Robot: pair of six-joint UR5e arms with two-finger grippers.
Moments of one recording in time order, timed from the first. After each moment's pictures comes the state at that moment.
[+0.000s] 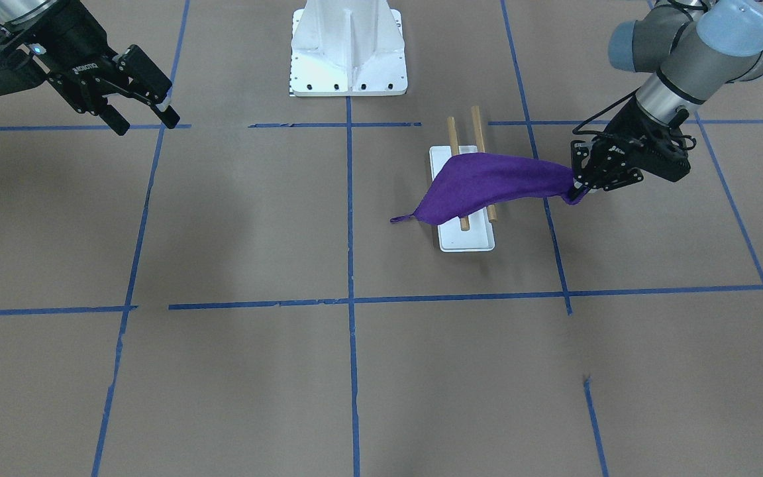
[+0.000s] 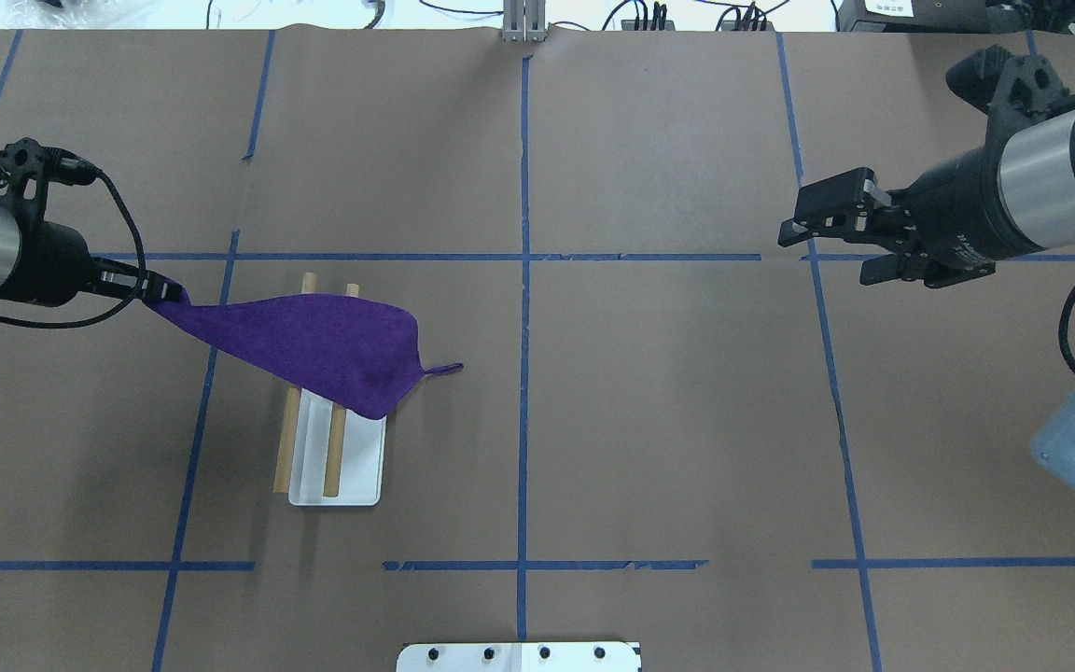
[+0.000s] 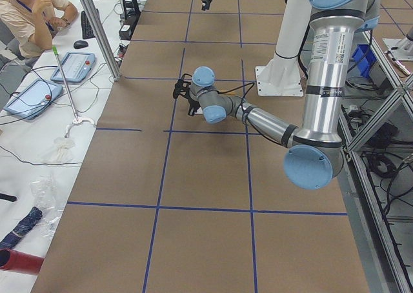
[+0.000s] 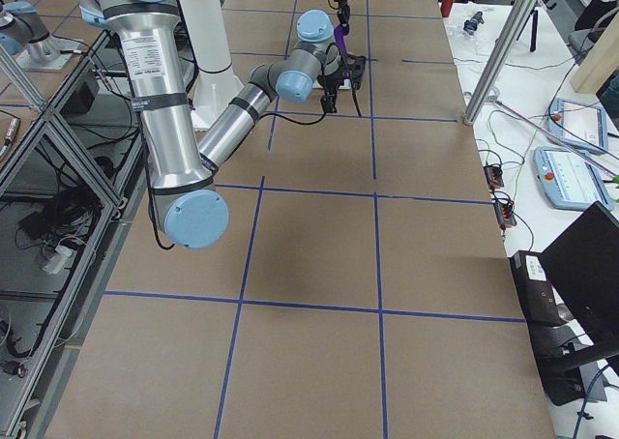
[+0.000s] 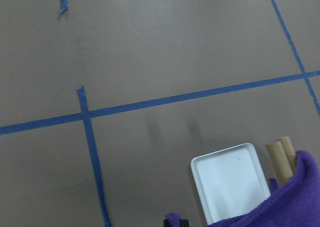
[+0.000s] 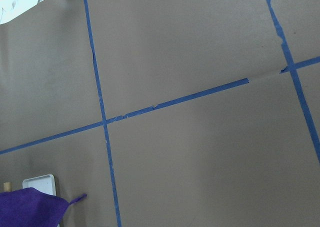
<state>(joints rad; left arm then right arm) -0.88 -1.64 -1.86 -2.26 -2.13 -0.88 0.89 -1.36 2.22 -1.37 2.14 1.39</state>
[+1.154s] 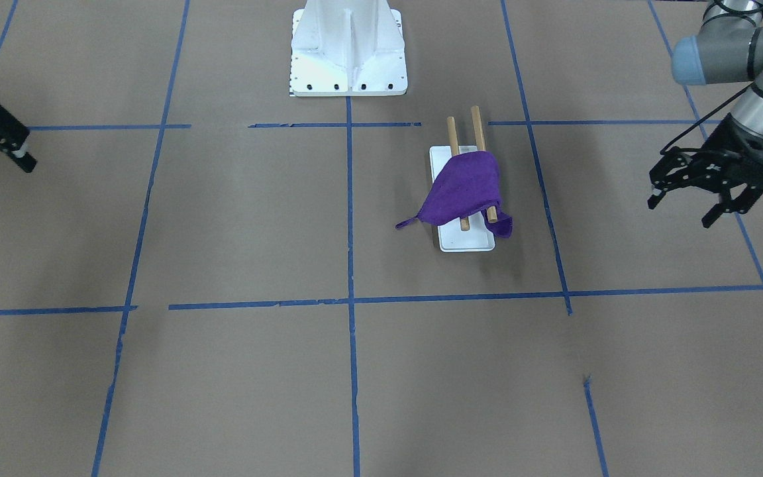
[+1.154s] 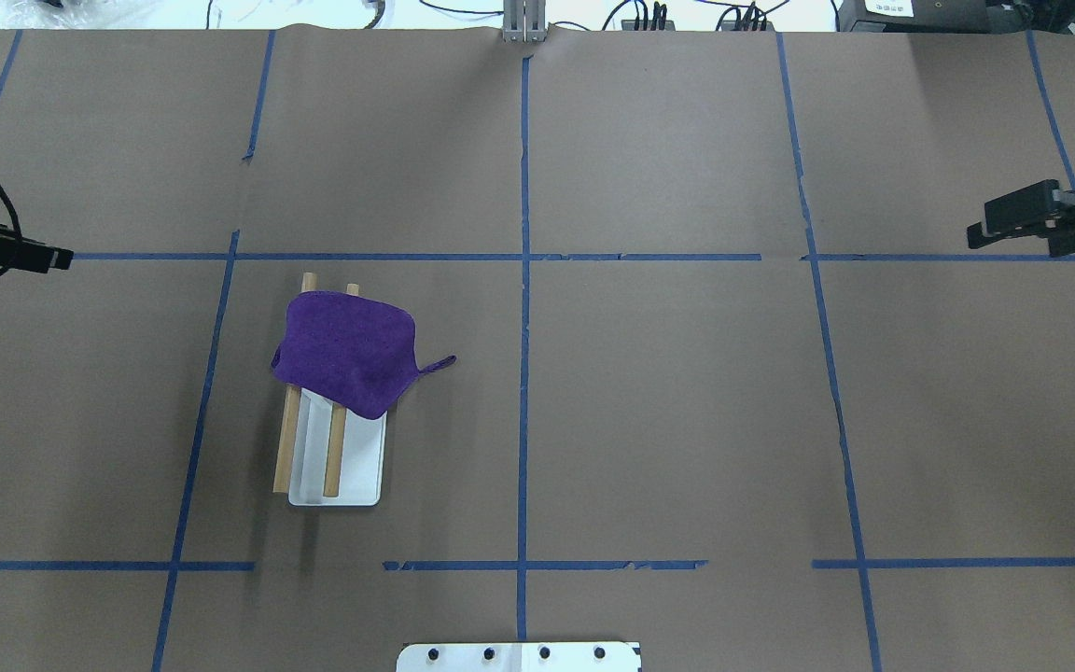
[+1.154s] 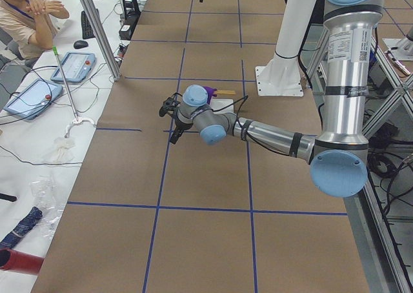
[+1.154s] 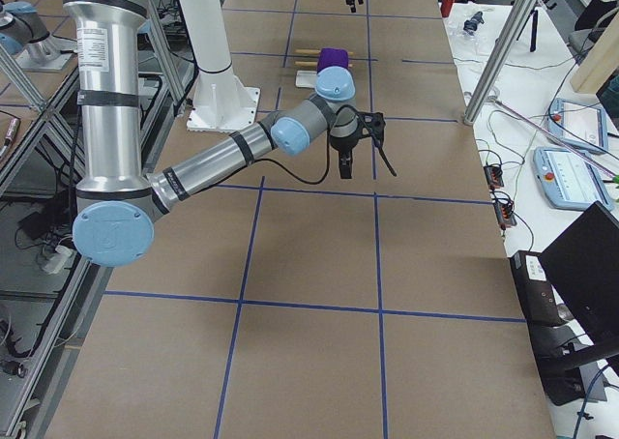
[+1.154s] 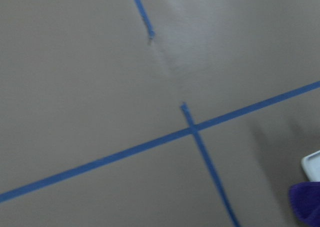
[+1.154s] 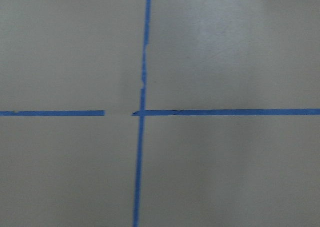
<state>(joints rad) -1.13 -1.54 -1.77 -2.25 -2.15 -0.46 1.22 -1.59 2.03 -1.38 2.31 0.67</state>
